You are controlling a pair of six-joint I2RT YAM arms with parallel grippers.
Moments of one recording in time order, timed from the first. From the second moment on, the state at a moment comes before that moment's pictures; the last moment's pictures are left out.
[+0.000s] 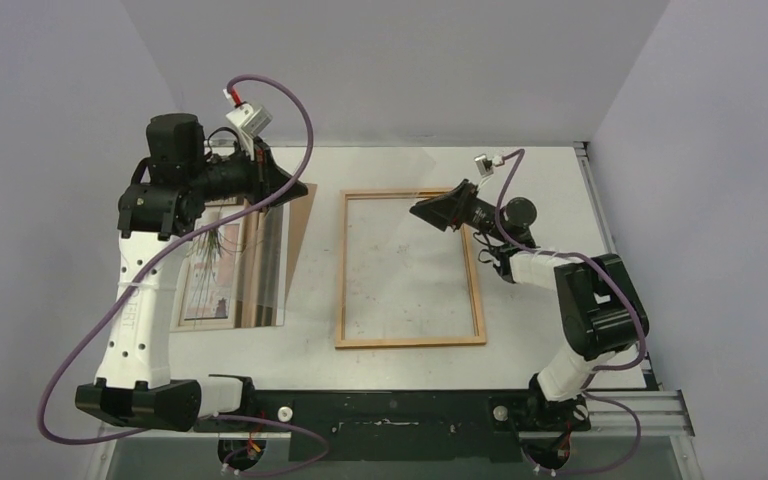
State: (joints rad) left arm -0.10 1.29 1.68 -0.88 0.89 0.04; right arm 0.26 1.66 0.78 1.14 -0.87 0.99
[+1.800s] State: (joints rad) left arm -0.01 1.25 1.23 -0.49 0.67 -0.38; right arm 0.44 1.76 0.68 1.45 -0.62 1.34
